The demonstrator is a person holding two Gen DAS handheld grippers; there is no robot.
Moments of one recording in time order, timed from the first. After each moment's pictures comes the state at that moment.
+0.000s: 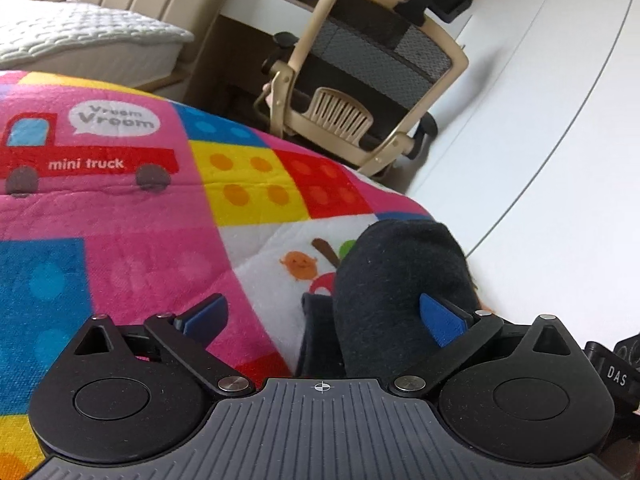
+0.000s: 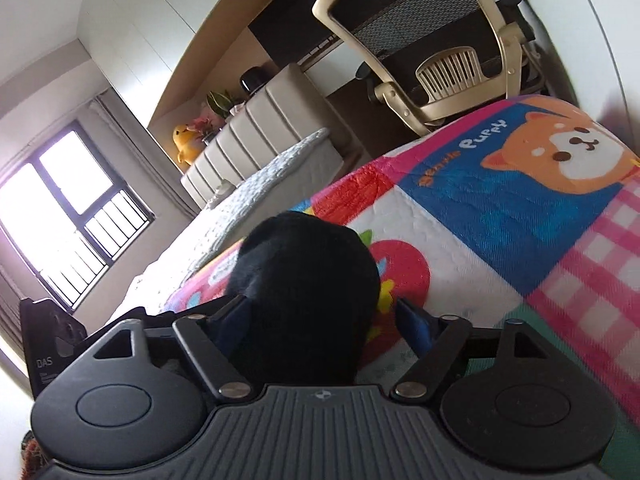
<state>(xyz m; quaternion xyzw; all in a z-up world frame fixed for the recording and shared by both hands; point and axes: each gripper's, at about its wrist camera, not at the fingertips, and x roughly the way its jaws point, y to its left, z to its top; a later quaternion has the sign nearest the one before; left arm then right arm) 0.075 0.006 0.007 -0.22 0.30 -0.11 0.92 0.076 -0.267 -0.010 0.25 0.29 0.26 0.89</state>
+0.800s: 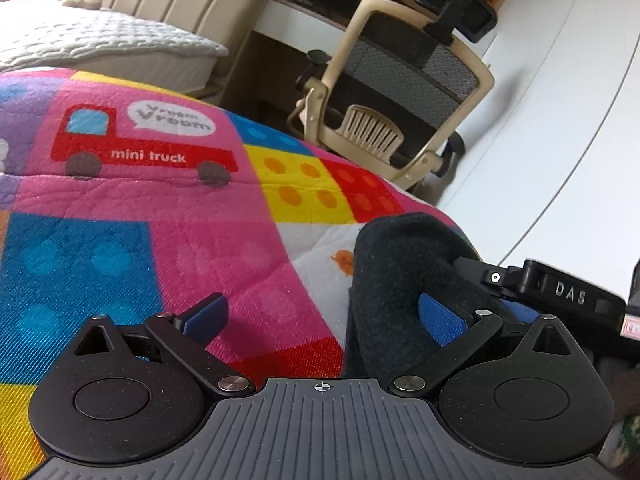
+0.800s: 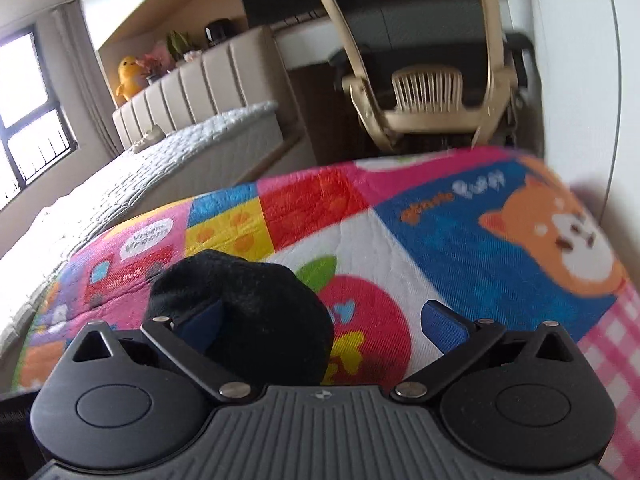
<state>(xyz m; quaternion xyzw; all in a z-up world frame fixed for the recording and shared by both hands) 0.057 0.023 -0.001 -0.22 0.29 -0.06 0.93 0.121 -0.221 0.009 0.10 0.33 0.17 0.92</state>
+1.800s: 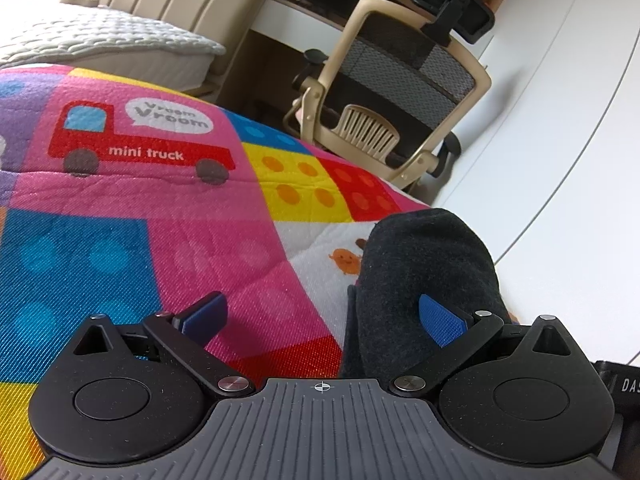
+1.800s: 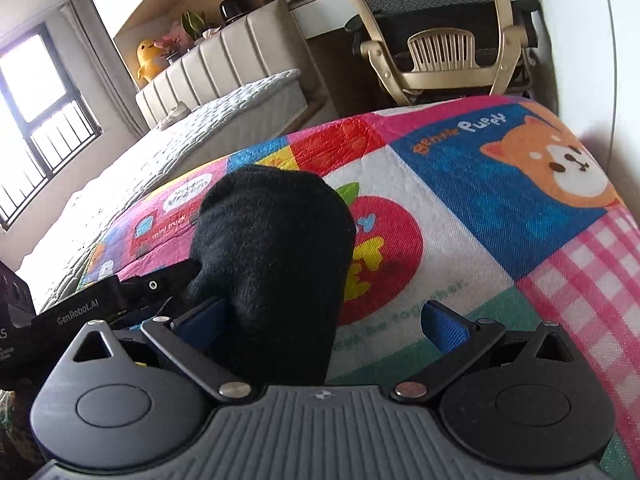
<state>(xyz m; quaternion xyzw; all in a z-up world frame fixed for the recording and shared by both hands) 0.056 0.025 -0.004 -0.23 0.29 -0.07 0.93 0.069 -0.231 0.014 0.11 0.36 0.21 0.90</state>
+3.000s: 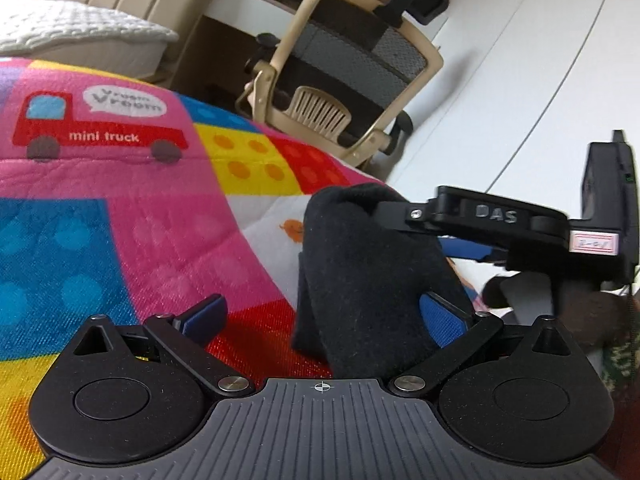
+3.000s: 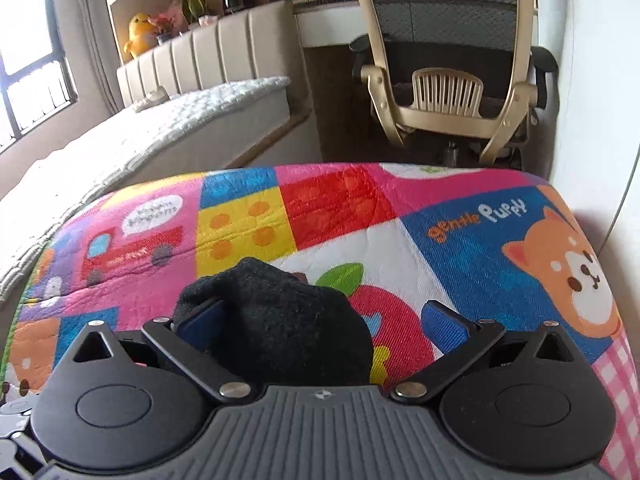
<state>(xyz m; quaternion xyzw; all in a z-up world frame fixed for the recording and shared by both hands) 0.043 0.021 -0.006 -0.22 0.29 -0.15 0.92 0.126 -0.185 0.036 0.02 0.34 0.17 0.92</state>
